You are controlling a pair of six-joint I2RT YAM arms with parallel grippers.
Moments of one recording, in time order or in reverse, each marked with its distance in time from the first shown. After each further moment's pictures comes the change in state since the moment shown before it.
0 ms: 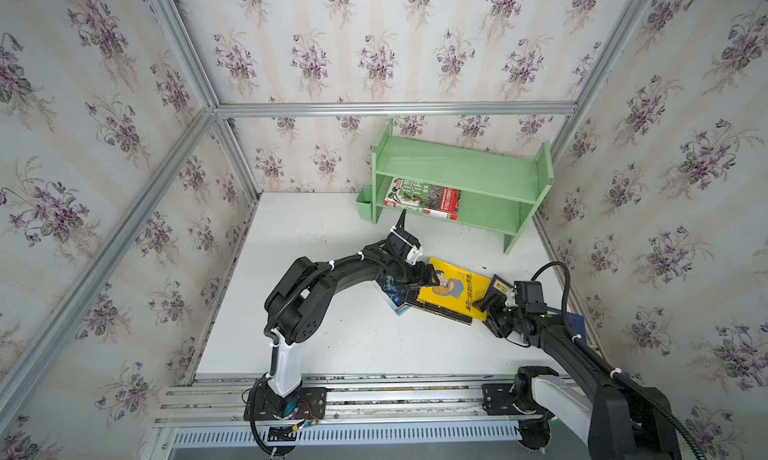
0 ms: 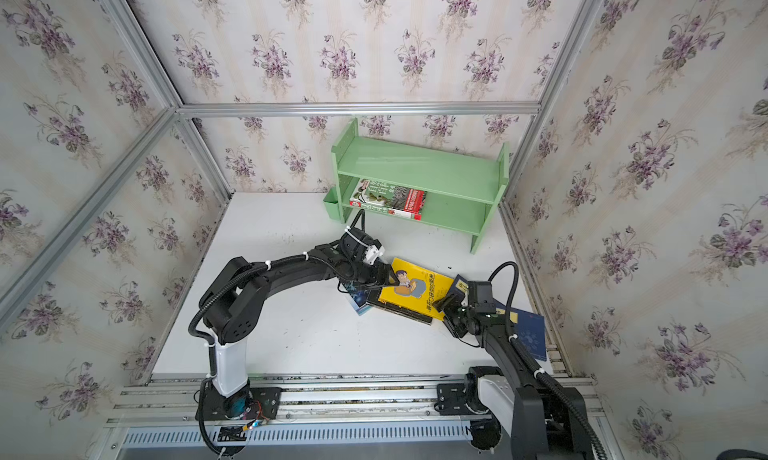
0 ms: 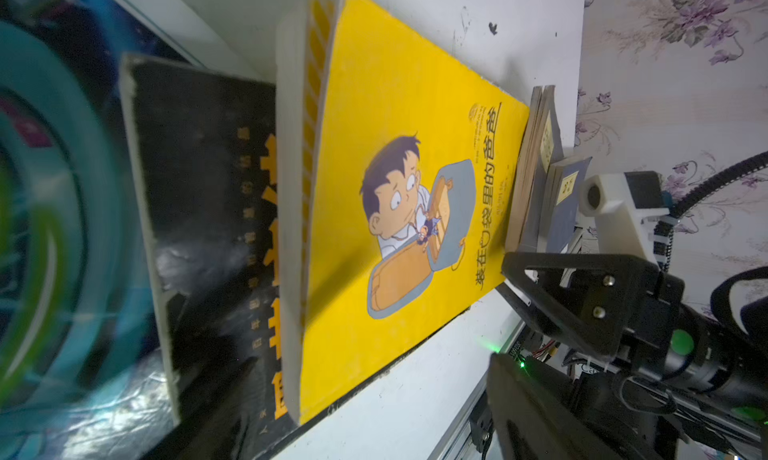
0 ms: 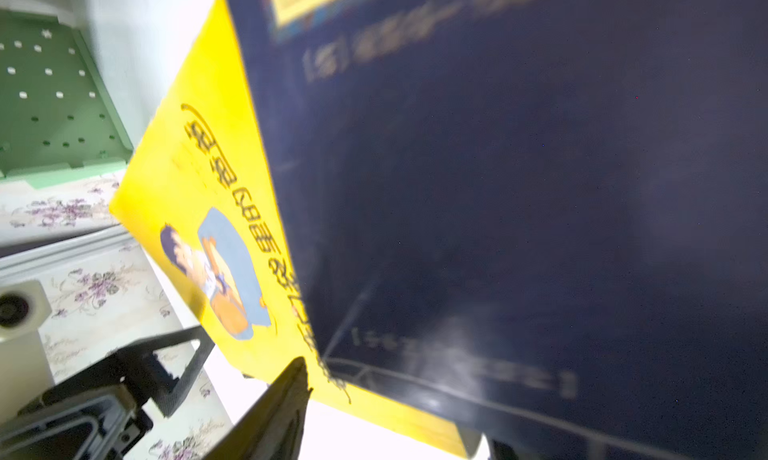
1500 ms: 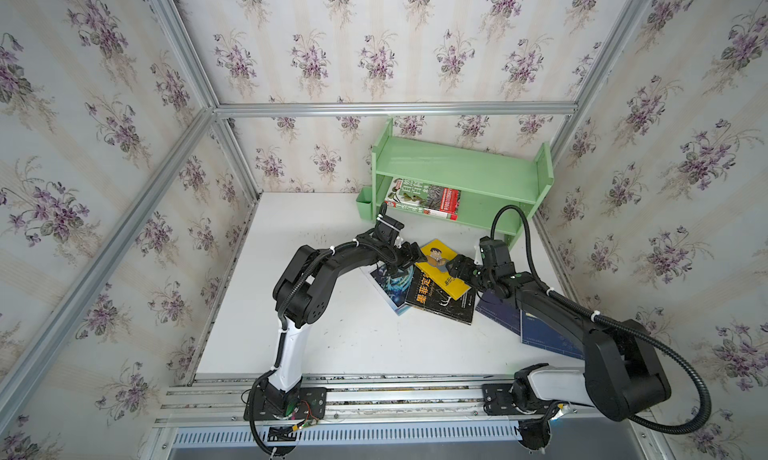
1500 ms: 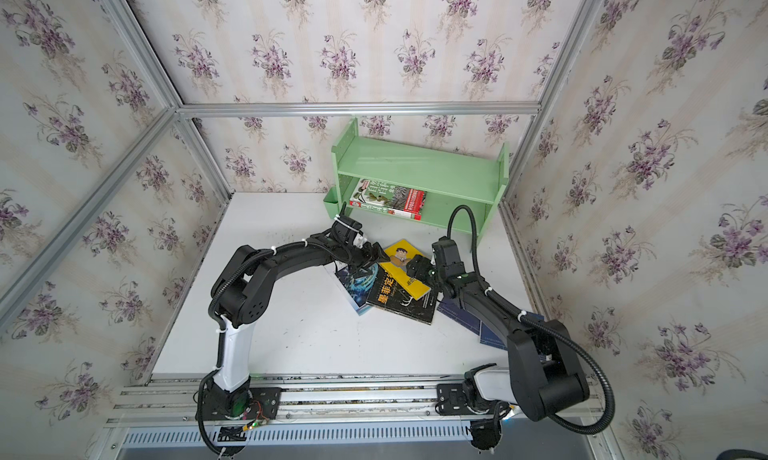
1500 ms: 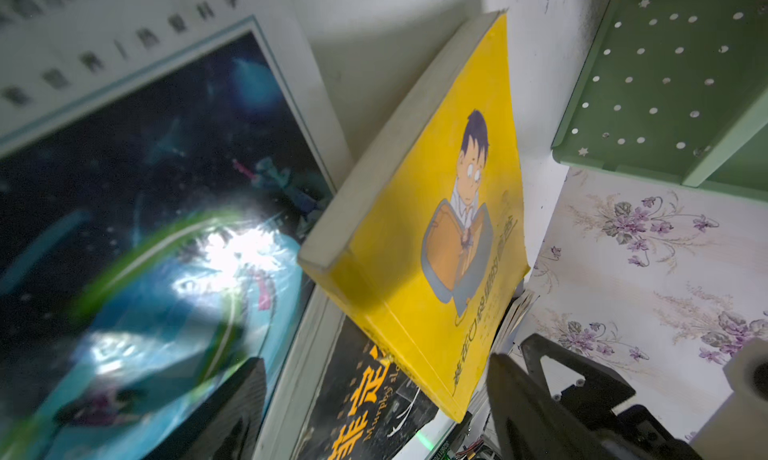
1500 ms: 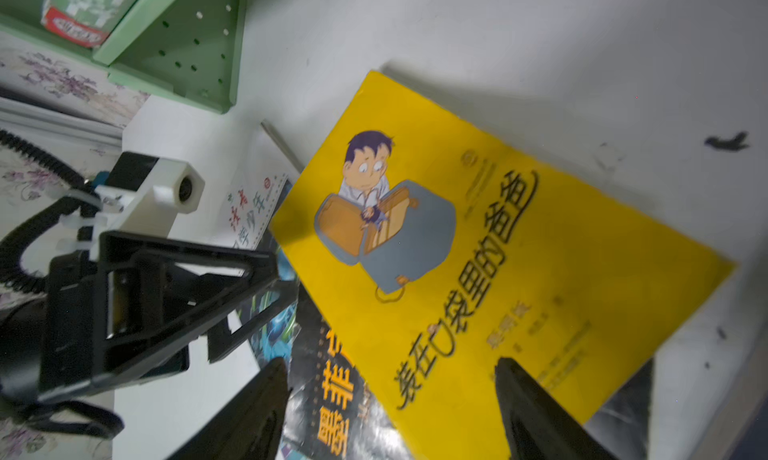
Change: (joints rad) left arm 0.129 0.149 0.113 0.078 0.011 -0.314; right arm 0.242 0.351 0.365 0.196 0.256 -0.257
